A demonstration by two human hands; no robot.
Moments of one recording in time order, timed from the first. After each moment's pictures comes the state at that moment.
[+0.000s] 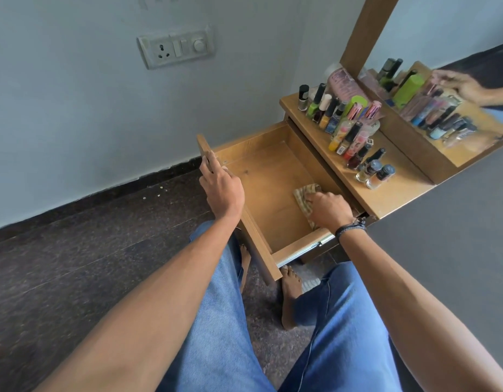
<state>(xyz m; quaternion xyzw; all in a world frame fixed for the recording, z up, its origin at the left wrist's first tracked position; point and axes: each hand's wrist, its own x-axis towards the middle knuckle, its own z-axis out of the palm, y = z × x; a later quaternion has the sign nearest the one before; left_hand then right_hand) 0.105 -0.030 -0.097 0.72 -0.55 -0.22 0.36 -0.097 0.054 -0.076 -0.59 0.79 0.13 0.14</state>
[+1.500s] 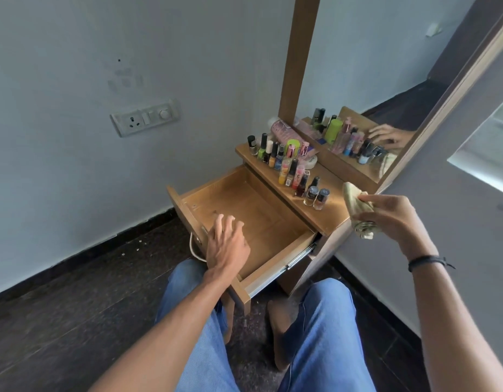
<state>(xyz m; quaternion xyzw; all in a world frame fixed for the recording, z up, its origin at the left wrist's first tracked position) 0.076 0.047 -0.075 0.54 -0.84 -0.03 0.08 -0.228 0.181 0.045 -0.33 0.82 -0.40 0.24</state>
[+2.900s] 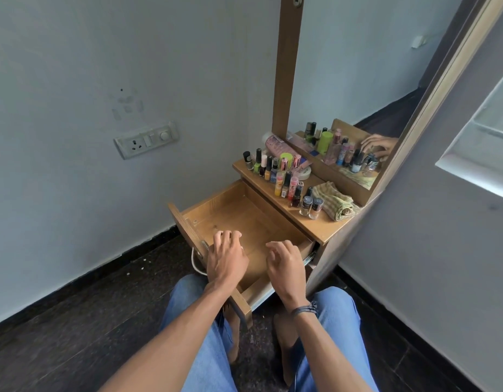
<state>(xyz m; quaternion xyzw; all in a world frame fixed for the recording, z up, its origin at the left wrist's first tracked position) 0.075 0.045 -0.082 0.54 -0.82 -0.07 0.14 -0.049 0.136 -0.098 -0.50 0.76 -0.41 0.01</state>
